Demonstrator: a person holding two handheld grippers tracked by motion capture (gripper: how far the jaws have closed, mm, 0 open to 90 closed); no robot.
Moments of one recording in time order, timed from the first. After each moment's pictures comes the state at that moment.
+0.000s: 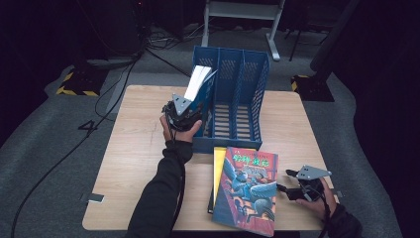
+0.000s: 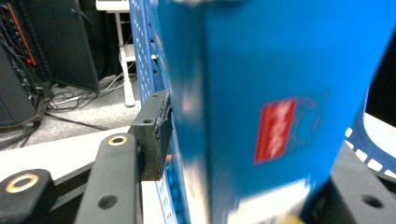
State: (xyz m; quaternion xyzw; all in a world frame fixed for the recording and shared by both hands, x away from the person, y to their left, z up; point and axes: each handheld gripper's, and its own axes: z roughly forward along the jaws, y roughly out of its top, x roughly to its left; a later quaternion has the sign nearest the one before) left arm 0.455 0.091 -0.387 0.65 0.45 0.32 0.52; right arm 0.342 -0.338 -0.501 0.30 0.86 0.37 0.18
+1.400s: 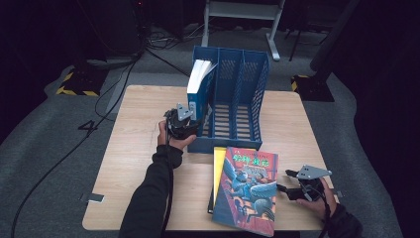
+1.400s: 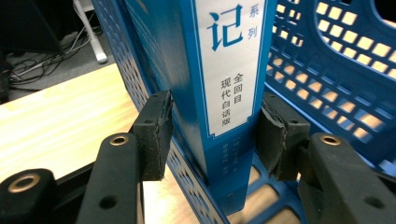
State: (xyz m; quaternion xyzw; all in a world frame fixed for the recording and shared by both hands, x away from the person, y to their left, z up) left arm 0.467 0.103 -0.425 0.76 0.41 0.26 0.43; right arm 0.342 -0.339 -0.501 0.31 0.86 0.37 0.17
